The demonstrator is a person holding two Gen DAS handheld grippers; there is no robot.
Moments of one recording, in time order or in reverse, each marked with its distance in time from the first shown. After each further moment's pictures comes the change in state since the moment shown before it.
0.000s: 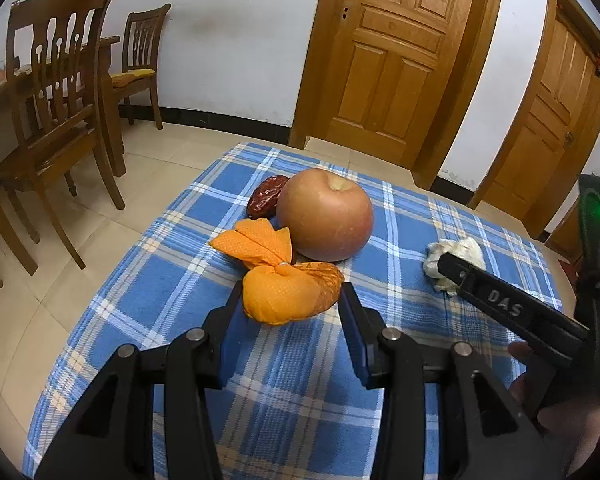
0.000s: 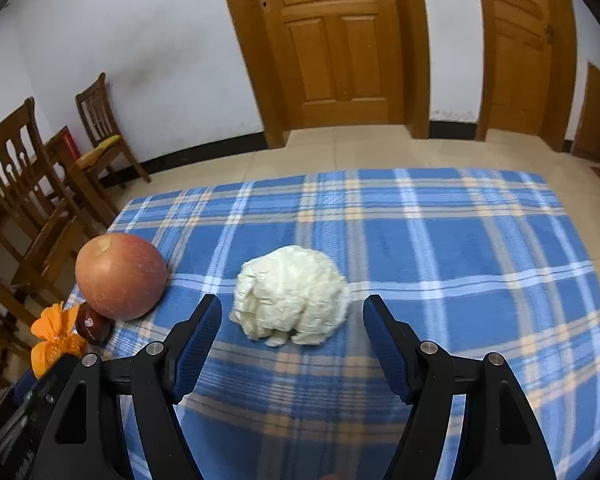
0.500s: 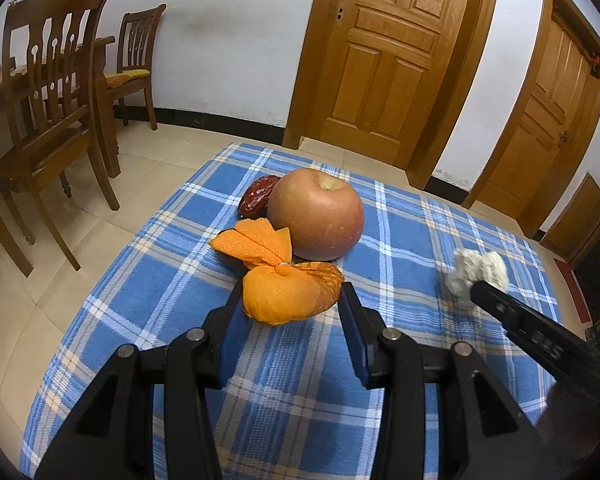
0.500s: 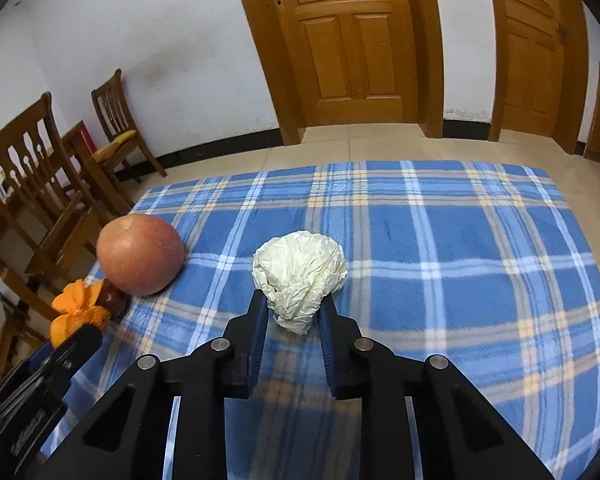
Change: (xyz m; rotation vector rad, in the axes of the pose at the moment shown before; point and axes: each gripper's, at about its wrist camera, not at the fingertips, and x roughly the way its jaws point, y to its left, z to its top) left arm -0.001 -0.004 0.000 0.007 -0.003 -0.021; right arm -0.031 -0.013 -0.017 -0.006 -0.009 0.044
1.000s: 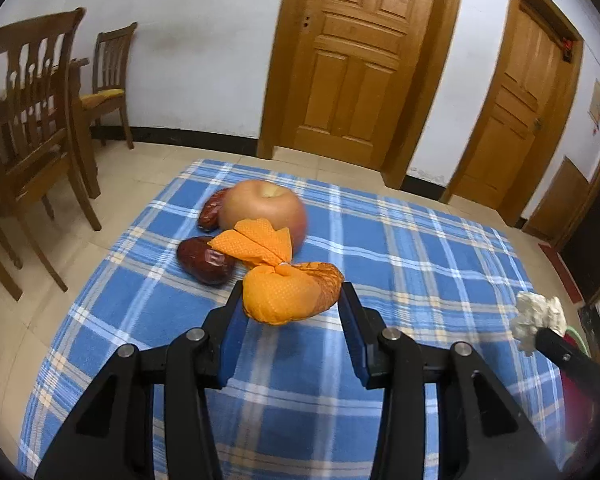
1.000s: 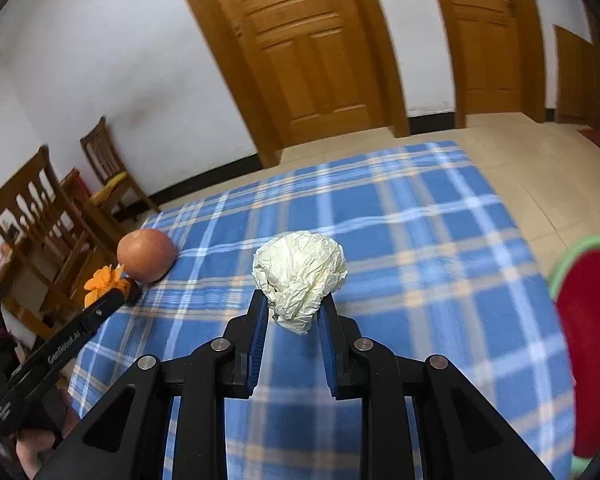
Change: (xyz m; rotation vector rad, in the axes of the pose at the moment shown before) left arm -0.022 -0.033 -0.006 0.082 -0.027 -0.077; right arm -0.103 -0.061 -0.049 0.165 -0.091 -0.028
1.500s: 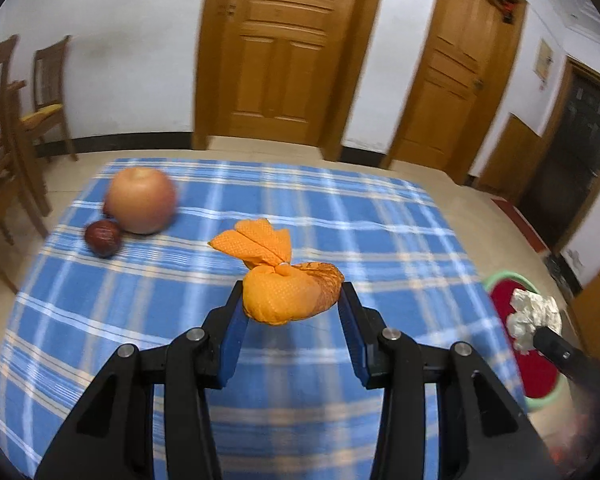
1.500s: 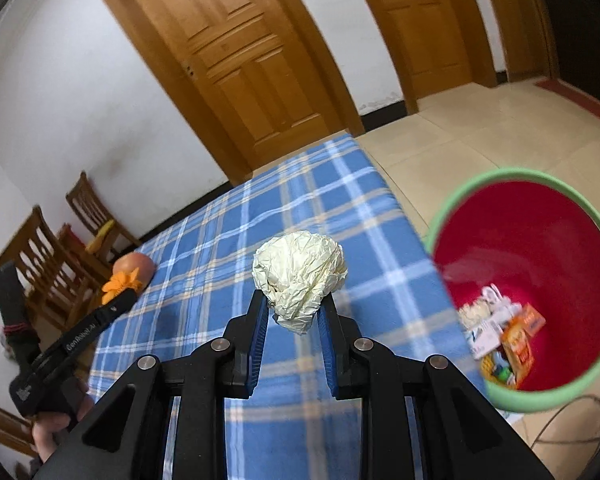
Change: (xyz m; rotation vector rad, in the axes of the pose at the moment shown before) left arm -0.031 -0.092 -0.026 0.143 0.073 -0.185; right arm -0.095 -0.088 -0.039 0.195 -0.067 -0.009
